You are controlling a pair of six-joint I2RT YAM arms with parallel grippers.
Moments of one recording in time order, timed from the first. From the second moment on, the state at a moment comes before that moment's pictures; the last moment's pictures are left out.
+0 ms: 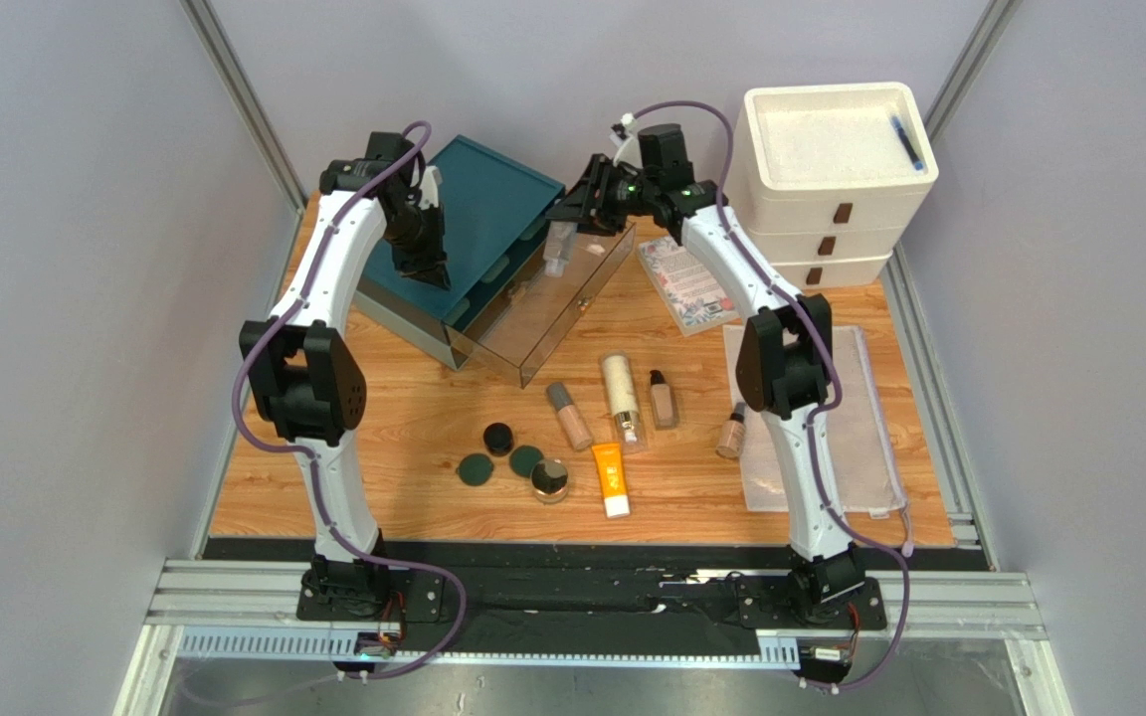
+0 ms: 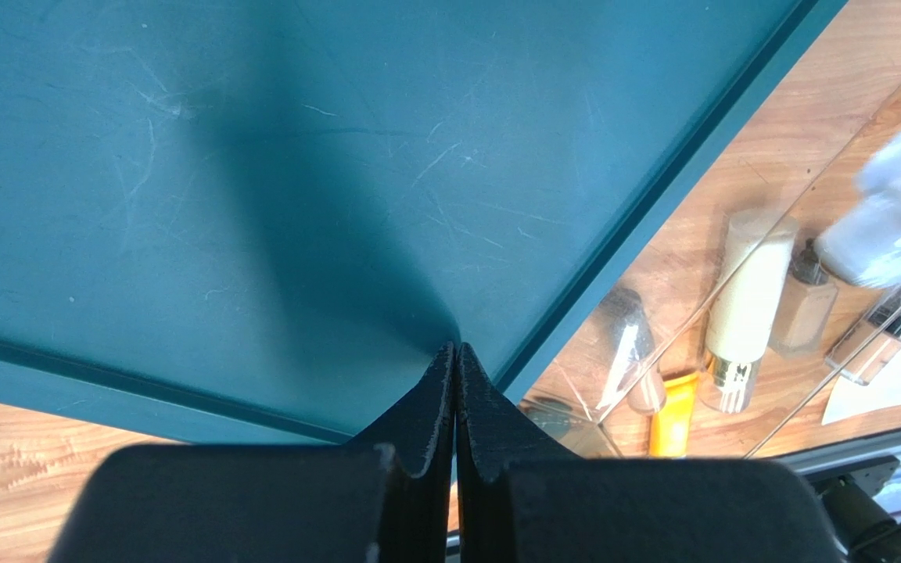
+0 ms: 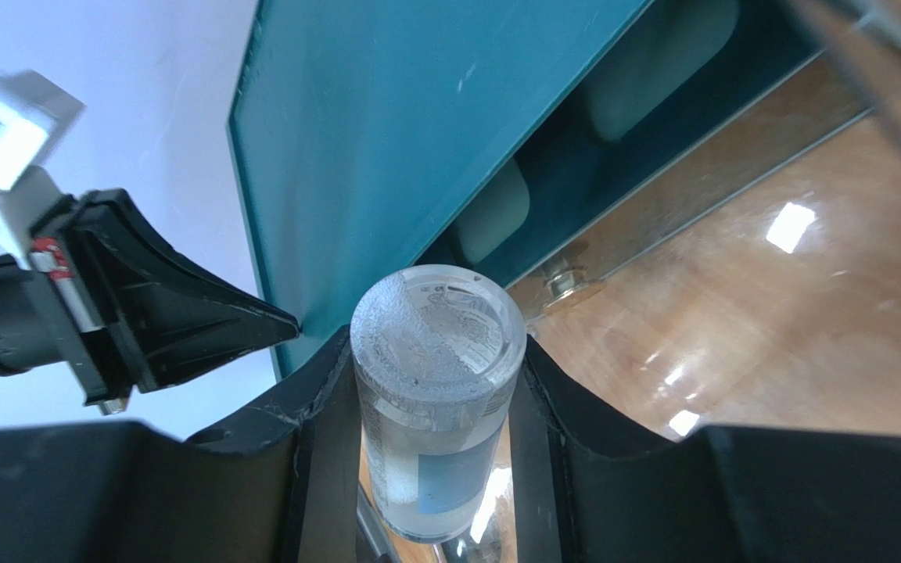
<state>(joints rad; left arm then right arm) -0.12 2.01 2.03 -1.20 0.21 -0.22 0.39 2.42 2.34 -0.43 -0.66 0.74</state>
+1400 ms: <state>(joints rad) -0.12 2.08 2.14 -1.27 0.23 -0.23 0.16 1.86 1.38 -1.21 -0.26 0.39</state>
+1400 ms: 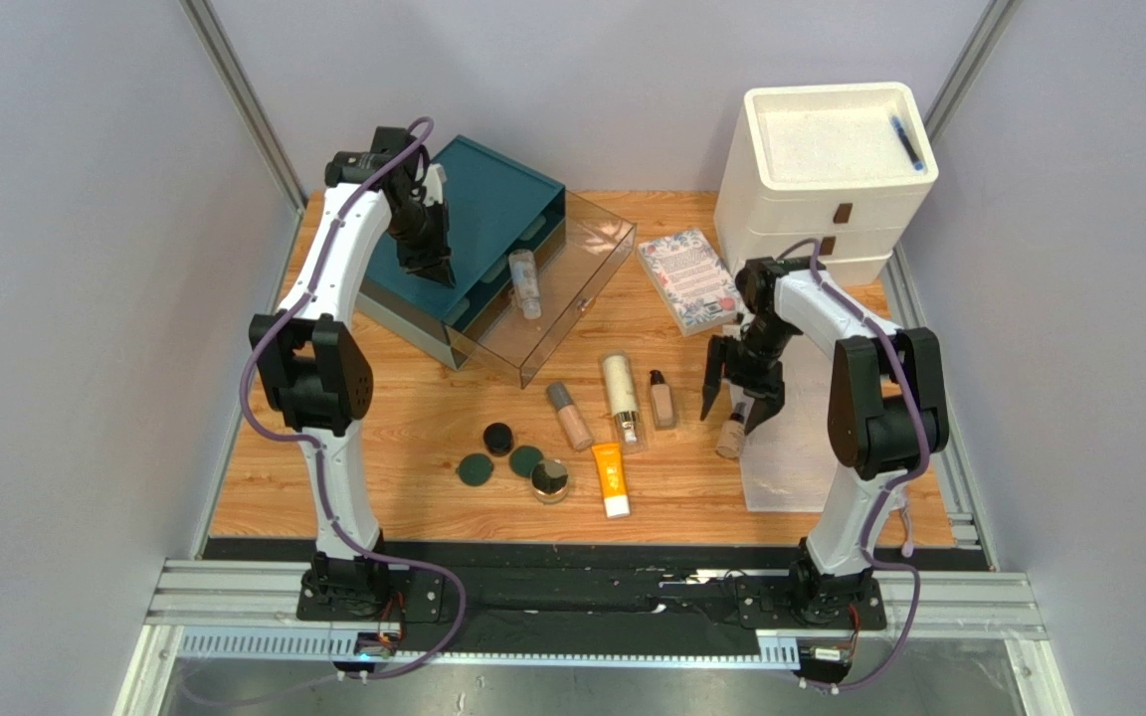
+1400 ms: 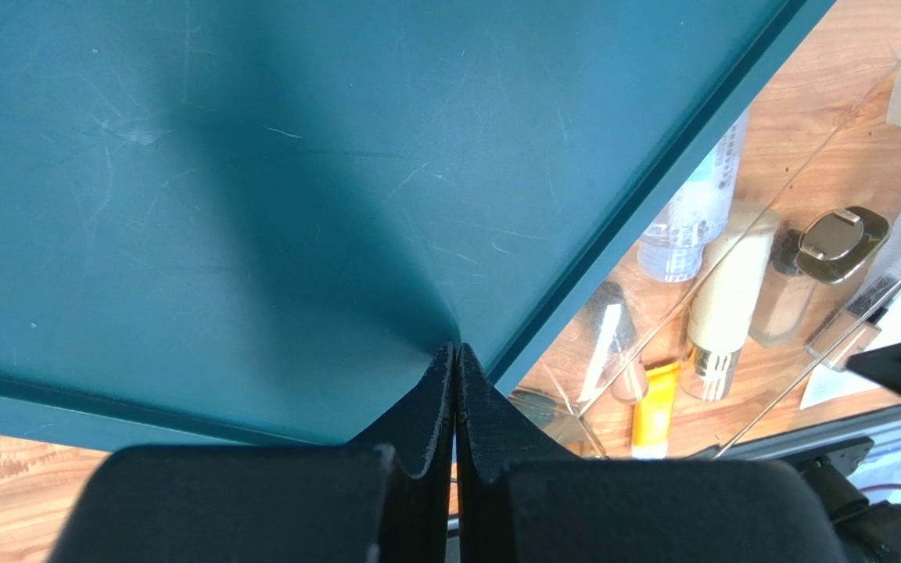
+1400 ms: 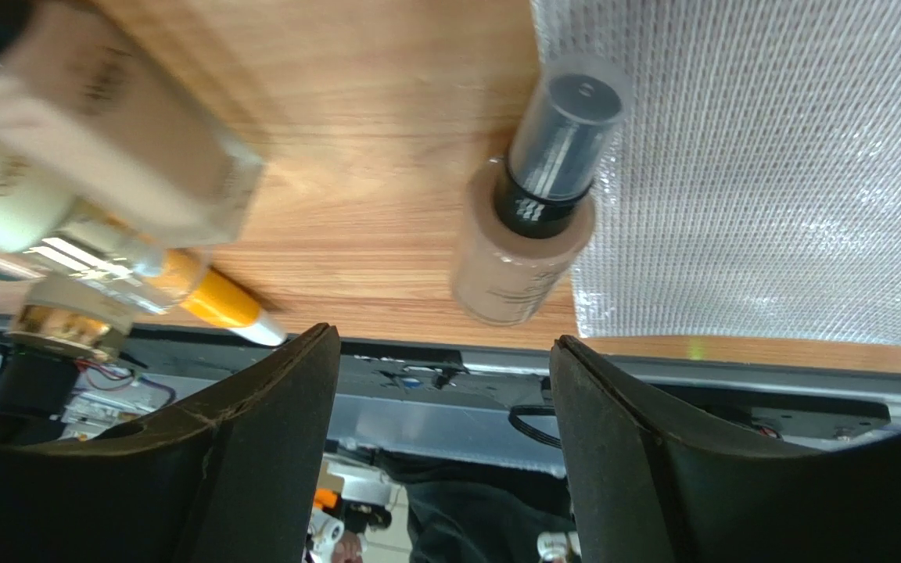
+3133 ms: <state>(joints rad) -0.14 2.00 2.00 -1.17 0.25 -0.24 0.41 2.17 2.31 -1.00 -0.31 0.50</state>
